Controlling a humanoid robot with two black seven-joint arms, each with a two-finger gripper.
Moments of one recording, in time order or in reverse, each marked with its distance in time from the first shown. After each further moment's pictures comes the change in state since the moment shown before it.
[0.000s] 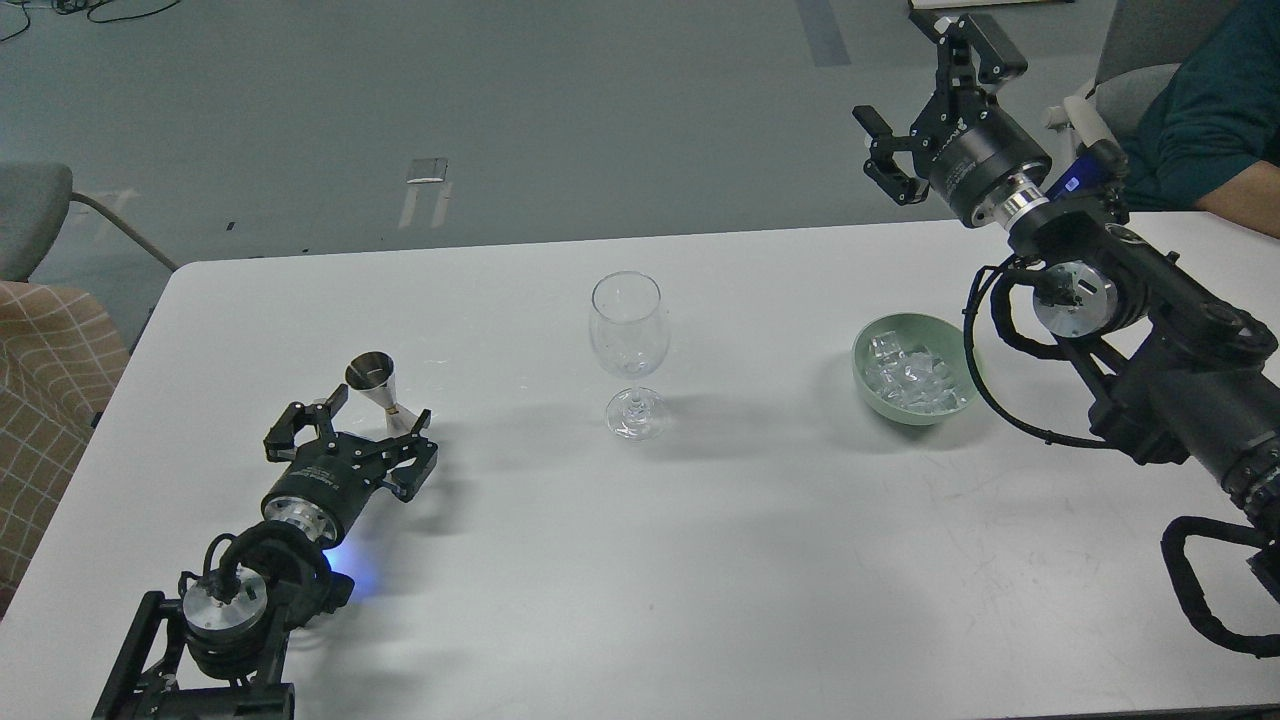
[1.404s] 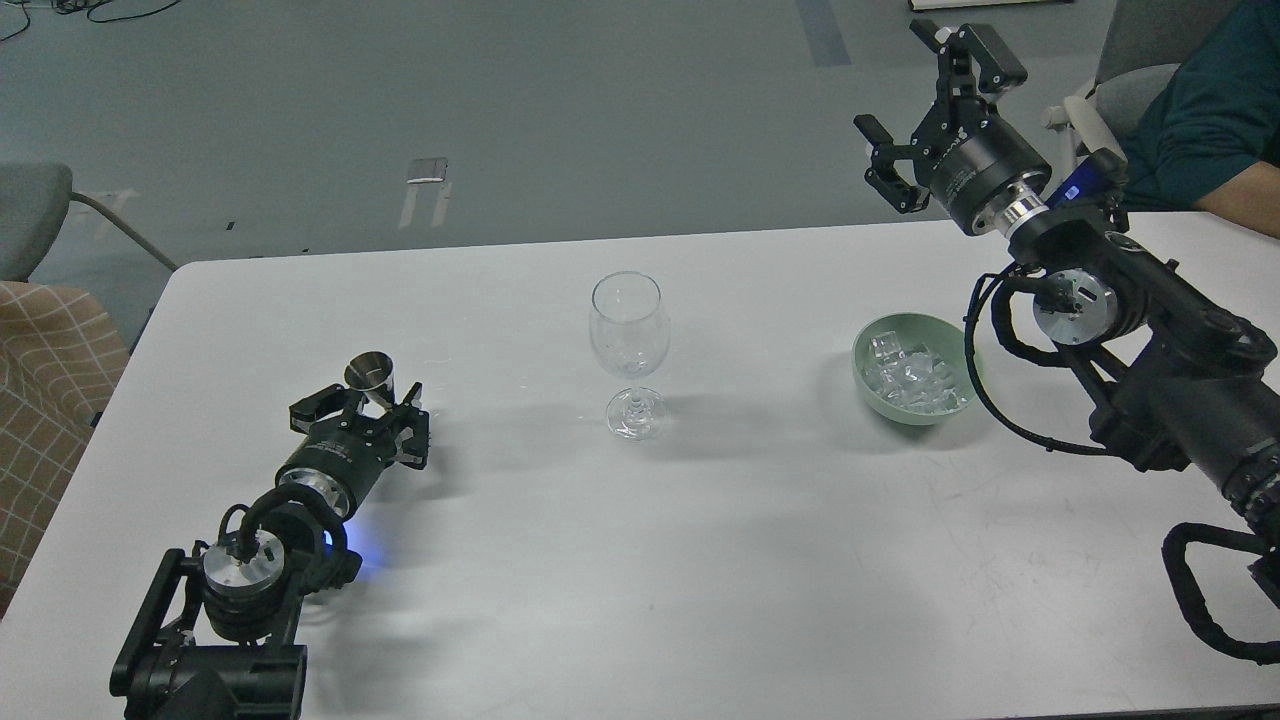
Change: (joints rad) left arm -0.101 0.007 0.025 0.091 0.023 0.046 -0.040; right arm -0.014 0.000 0.000 0.003 0.000 -0.001 0.000
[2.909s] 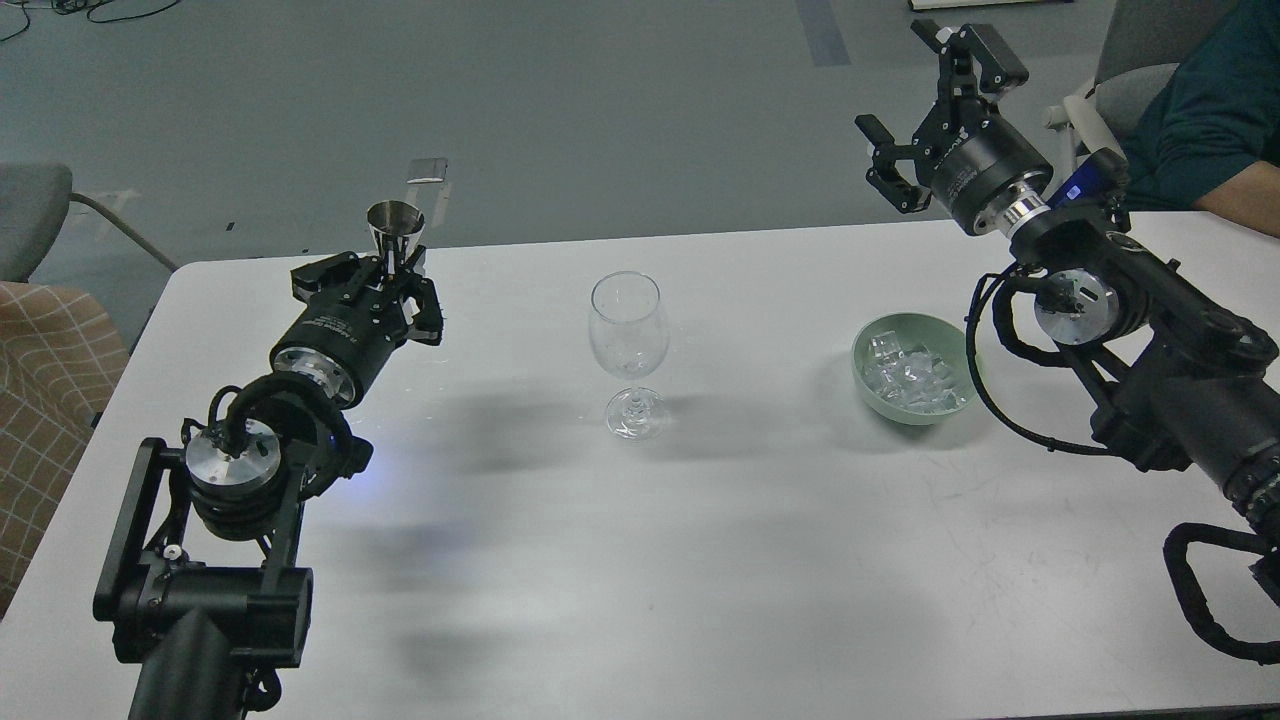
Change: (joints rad) left arm -0.078 -0.012 0.075 -0.390 -0.014 0.293 0.001; right arm 0.000 -0.003 0.000 0.000 -0.001 0.000 0.000
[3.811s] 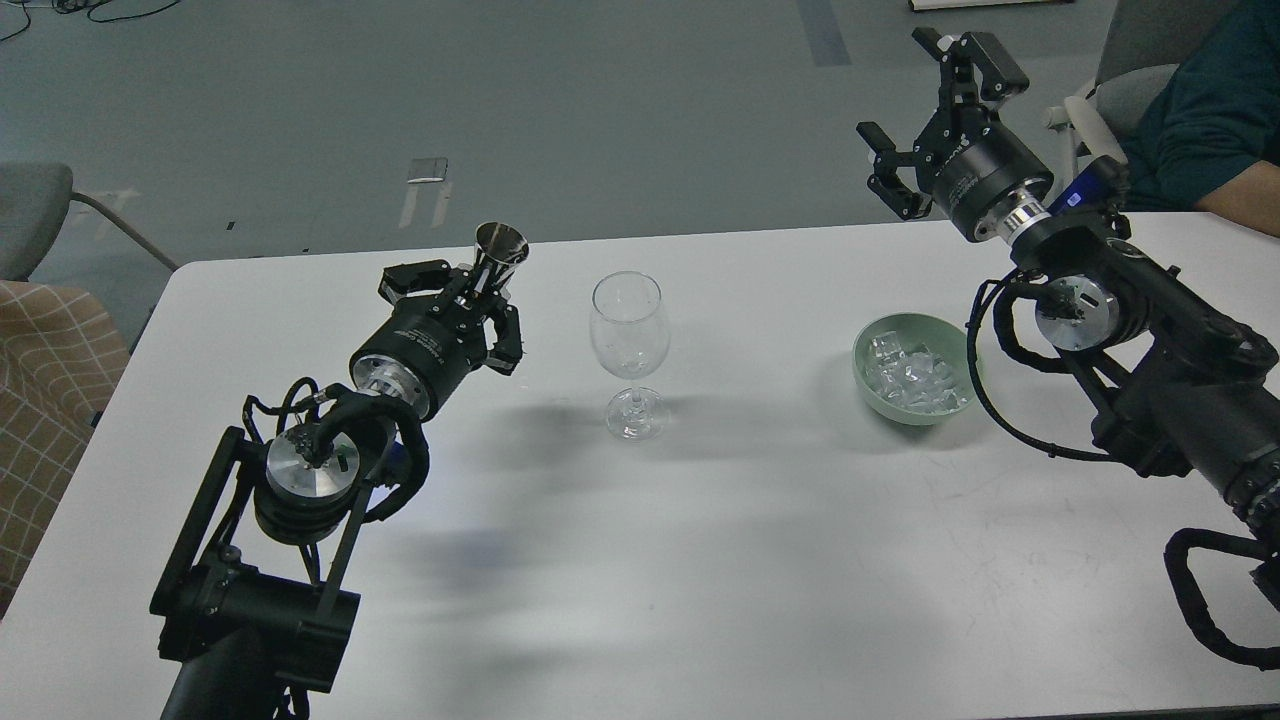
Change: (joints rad) left arm 0.017 0.000 0.201 -0.084 0.152 0.053 0.002; right arm -0.012 -0.001 0.001 0.002 0.000 0.000 0.000
